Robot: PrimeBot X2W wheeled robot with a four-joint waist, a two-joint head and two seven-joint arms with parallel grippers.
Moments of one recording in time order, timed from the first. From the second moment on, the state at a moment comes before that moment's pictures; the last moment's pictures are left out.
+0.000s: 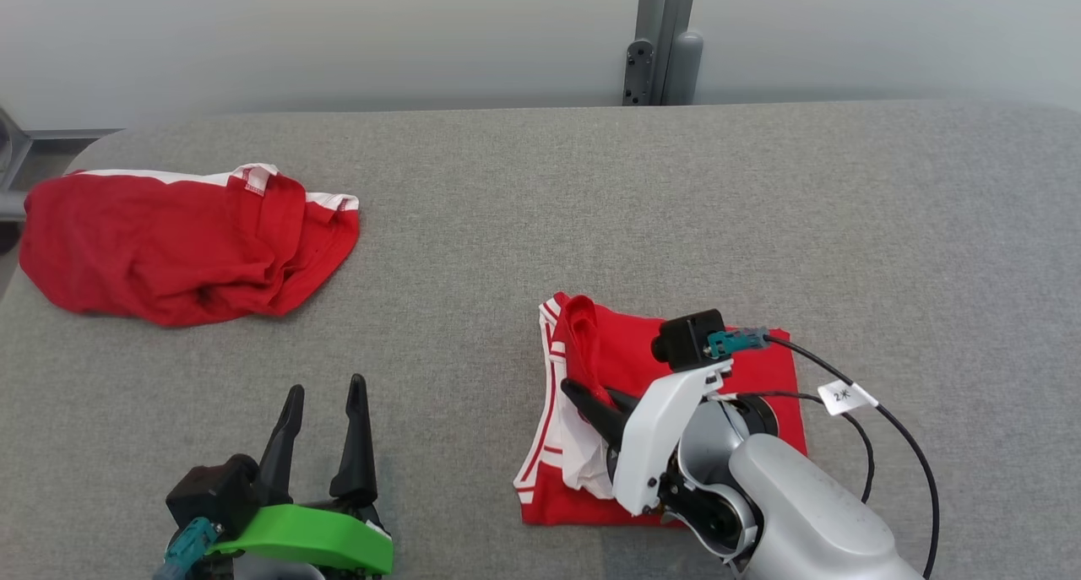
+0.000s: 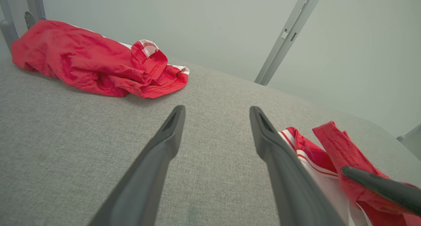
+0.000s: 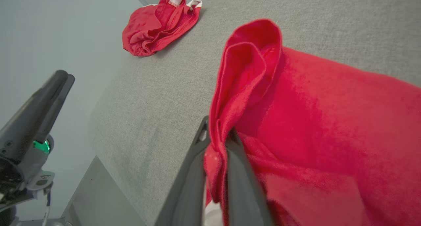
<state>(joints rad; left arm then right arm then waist) -0.03 0.17 -0.31 0.16 -0.60 0.07 -0.26 -0.43 -0.05 0.59 0.47 0.74 0.13 0.22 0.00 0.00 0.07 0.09</state>
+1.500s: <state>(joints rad) -0.05 0.16 -0.34 0.17 -0.58 0.05 -0.26 -0.50 -0.29 0.79 0.57 0.60 0.13 -0.05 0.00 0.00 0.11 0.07</state>
